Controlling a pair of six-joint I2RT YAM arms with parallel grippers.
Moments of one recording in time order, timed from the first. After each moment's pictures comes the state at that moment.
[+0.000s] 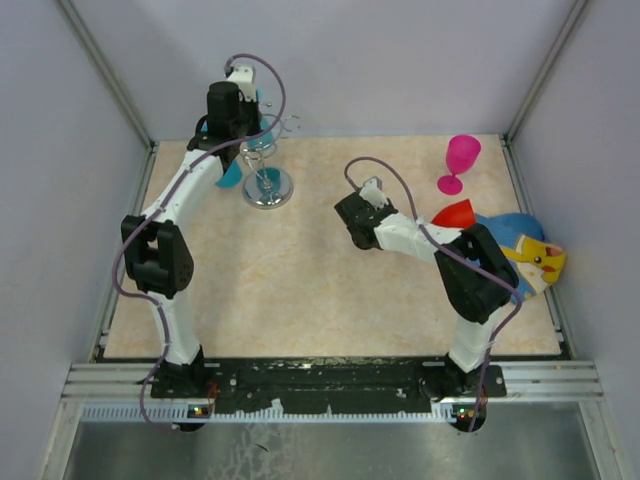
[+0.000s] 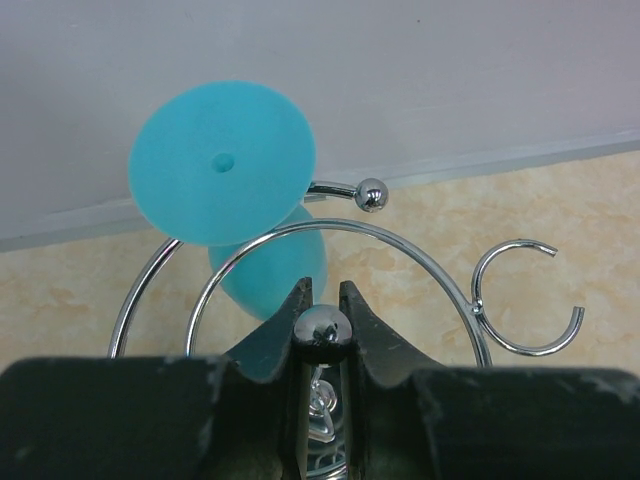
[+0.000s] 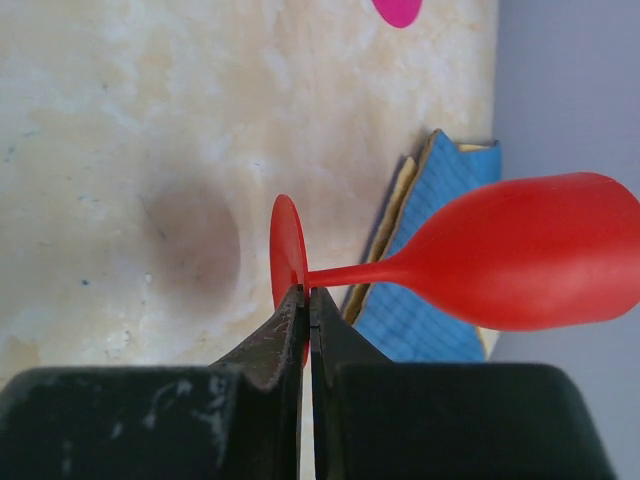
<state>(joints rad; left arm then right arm) -0.28 1.98 1.86 -0.14 -0.08 -0.04 0.65 1.78 1.17 -0.51 0.94 0.14</state>
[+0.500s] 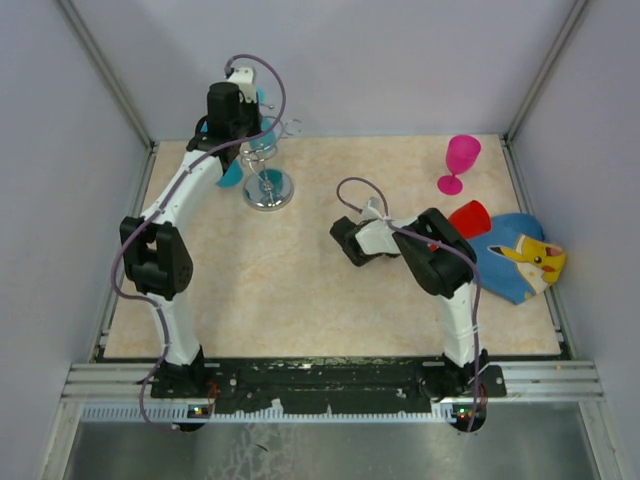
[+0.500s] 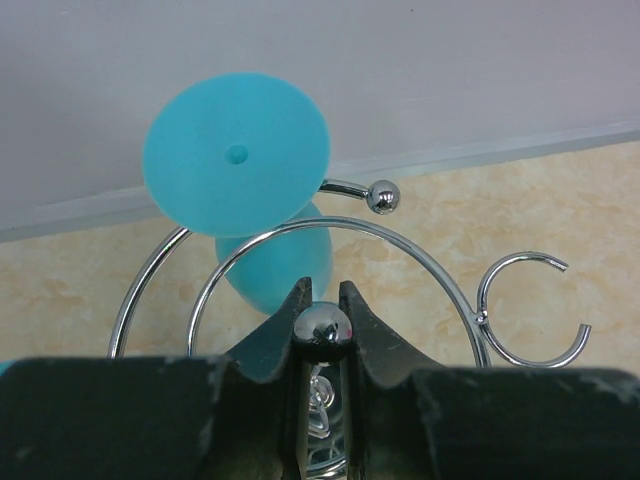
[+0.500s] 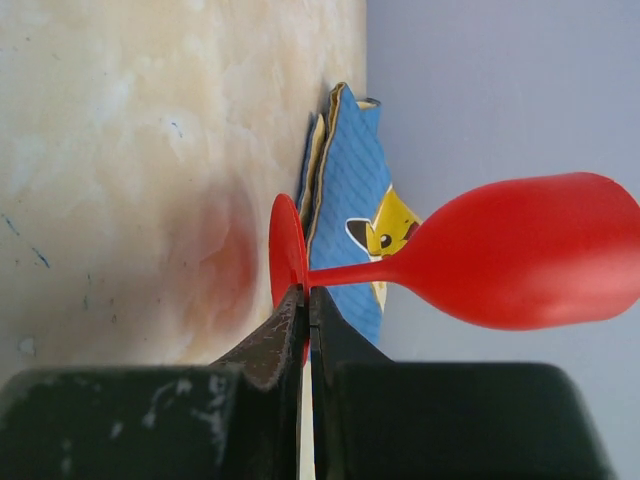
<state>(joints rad) -0.28 1.96 1.85 -0.16 -0.08 -0.06 0.66 2.07 1.20 -0.61 1.32 0.20</state>
